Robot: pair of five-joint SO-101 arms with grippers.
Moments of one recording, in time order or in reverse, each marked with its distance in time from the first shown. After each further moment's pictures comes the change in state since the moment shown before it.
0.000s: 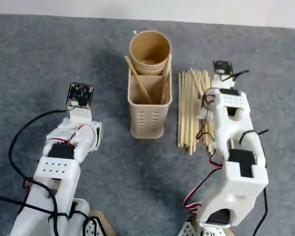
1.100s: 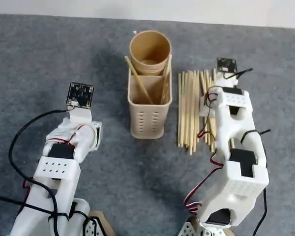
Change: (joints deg) left arm 0.0 0.0 0.0 0.0 0.0; right arm 0.6 0.0 -1.7 -0.2 0.0
